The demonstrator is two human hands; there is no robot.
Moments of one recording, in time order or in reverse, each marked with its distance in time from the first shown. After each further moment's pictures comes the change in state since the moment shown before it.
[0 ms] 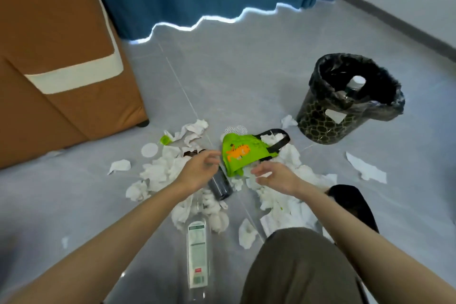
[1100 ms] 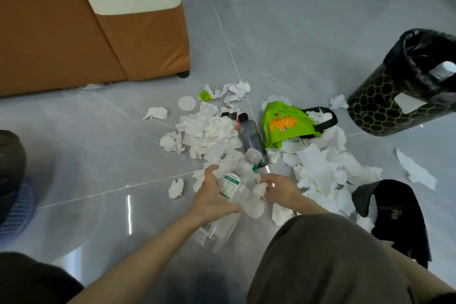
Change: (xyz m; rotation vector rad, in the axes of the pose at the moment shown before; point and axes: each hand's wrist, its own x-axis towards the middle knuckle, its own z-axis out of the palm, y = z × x) left_hand -0.086 -0.135 0.032 -0.078 -0.003 -0.347; right_hand 0.014 0.031 0.141 -0.297 -0.147 0.104
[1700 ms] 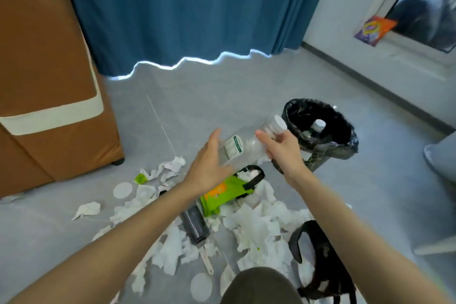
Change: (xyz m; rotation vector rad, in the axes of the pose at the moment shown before) left_hand 0.022 0.271 -0.014 0.194 0.070 0.623; right_hand -0.076 -0.041 -0.271 0.956 0.745 -0.178
